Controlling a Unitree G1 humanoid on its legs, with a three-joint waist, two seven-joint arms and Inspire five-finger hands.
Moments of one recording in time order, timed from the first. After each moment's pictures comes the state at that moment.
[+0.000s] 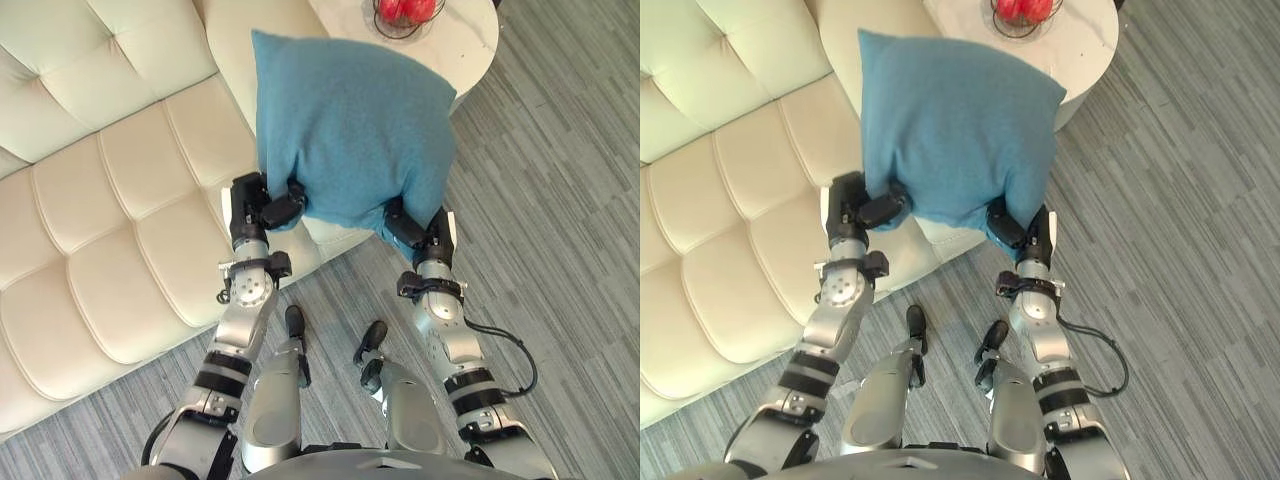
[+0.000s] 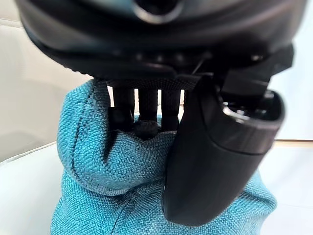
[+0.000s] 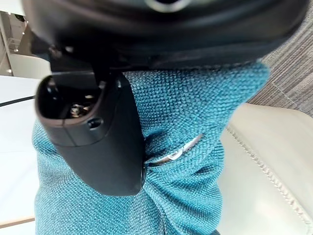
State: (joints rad) left arm -0.23 0.10 -0.16 0.17 -0.21 -0.09 0.42; right arm -0.17 -0.06 0.12 0.23 0.20 -0.11 -0.30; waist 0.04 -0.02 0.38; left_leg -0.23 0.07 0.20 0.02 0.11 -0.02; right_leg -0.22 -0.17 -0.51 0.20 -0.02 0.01
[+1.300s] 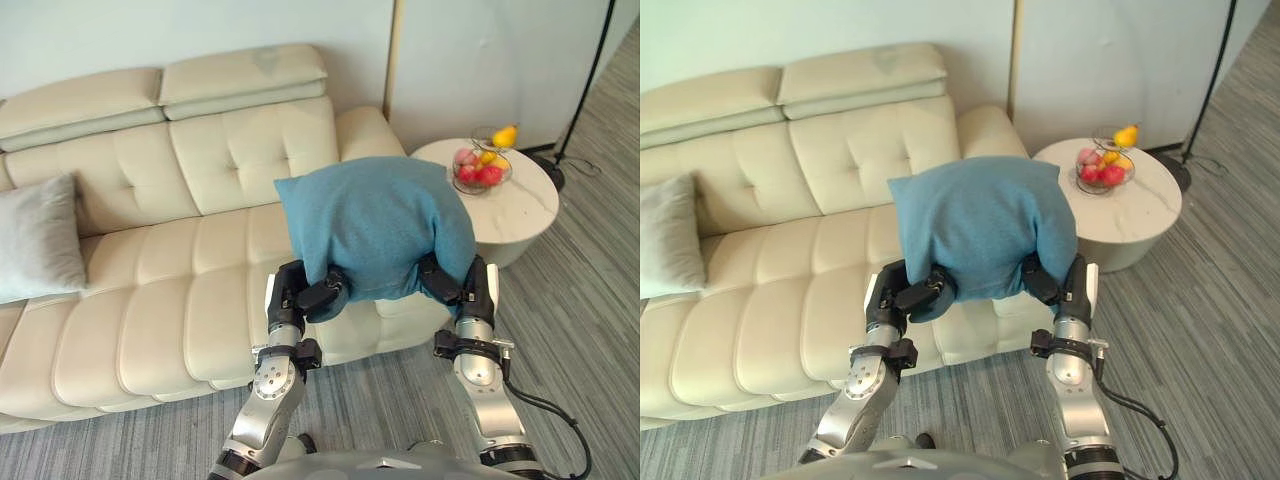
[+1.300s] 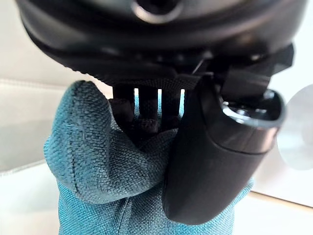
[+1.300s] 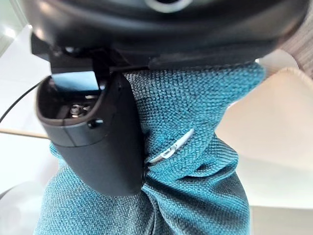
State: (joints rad) left arm 0.18 0.09 -0.37 0.05 -0.31 -0.11 0.36; right arm 0.12 -0.07 0.06 0.17 -0.08 -0.08 -0.32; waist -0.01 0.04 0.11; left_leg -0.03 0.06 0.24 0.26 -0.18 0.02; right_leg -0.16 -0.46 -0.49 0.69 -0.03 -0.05
